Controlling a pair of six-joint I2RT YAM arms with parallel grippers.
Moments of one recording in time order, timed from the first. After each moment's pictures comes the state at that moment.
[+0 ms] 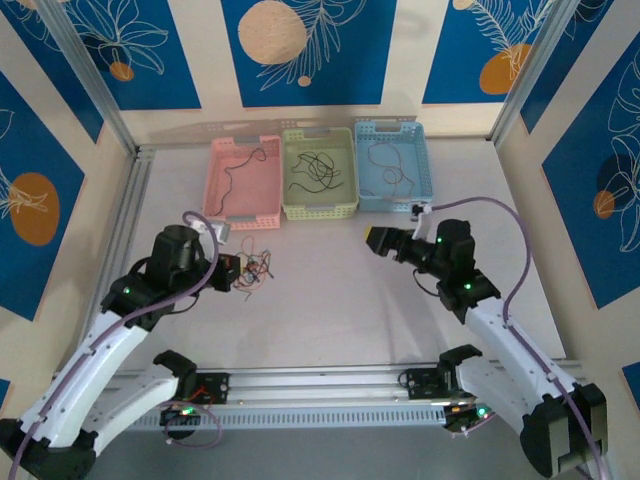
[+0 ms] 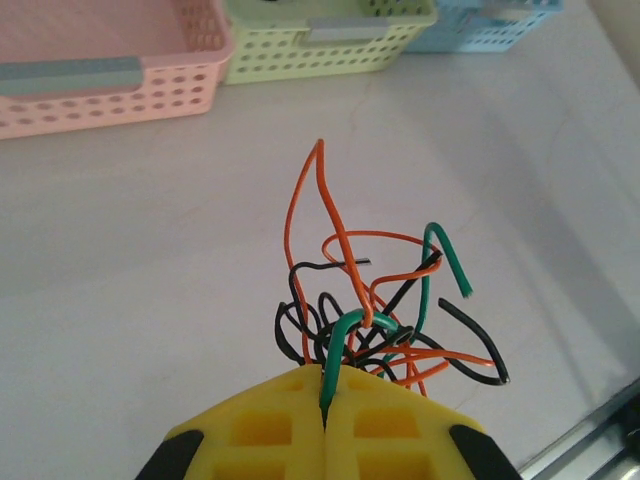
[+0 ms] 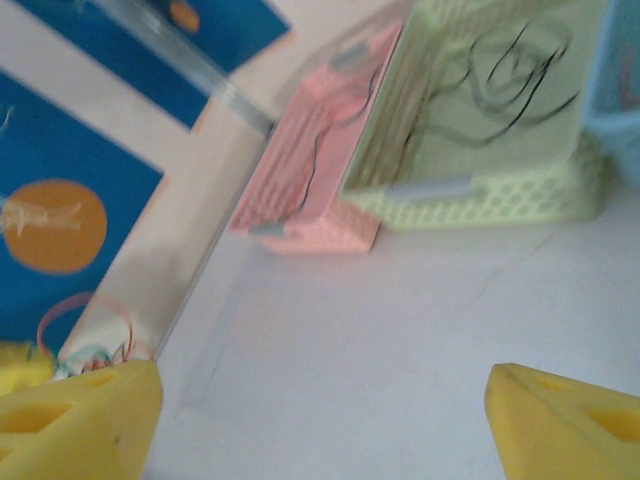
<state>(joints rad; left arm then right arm) -0.48 0.79 0.88 -0.78 0.19 -0.36 0.33 0.87 0.55 0.01 -0.47 0.63</state>
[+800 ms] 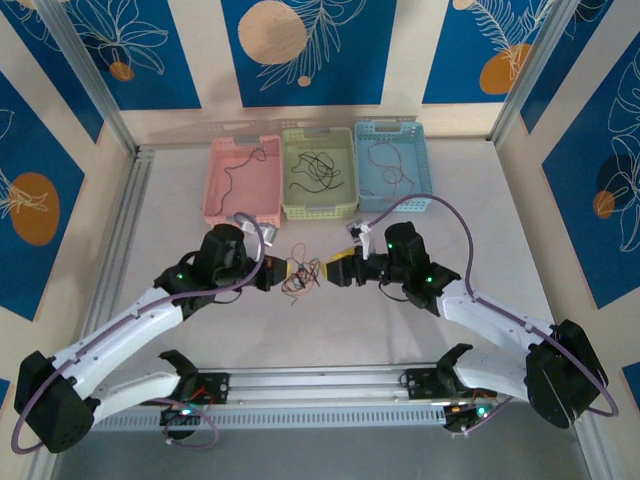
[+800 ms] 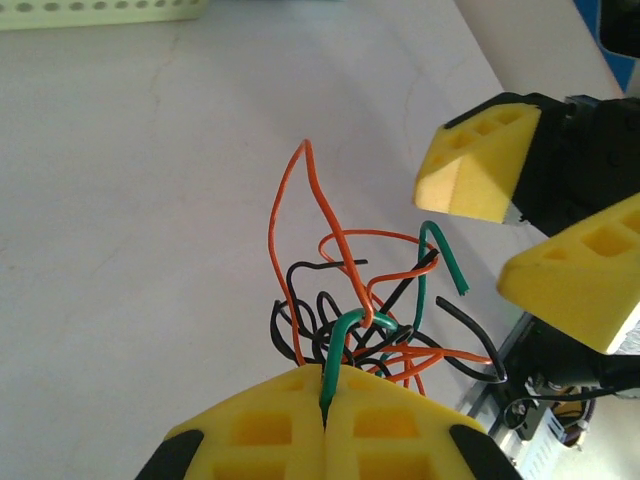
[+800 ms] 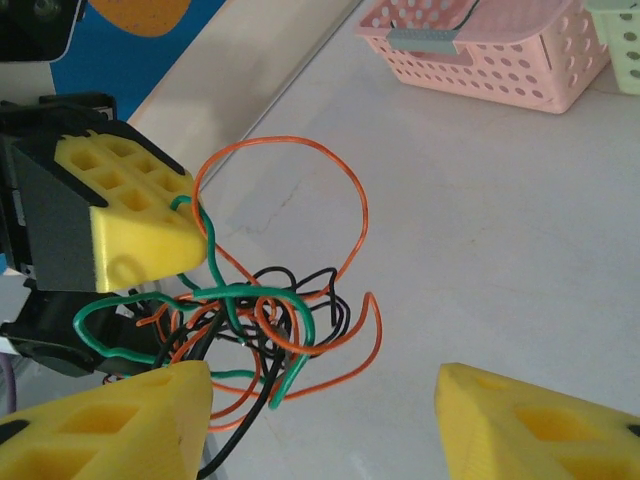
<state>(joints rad) -0.67 1.00 0.74 -0.35 0.36 -0.49 0.63 1.11 0.59 0.08 -0.56 0.42</state>
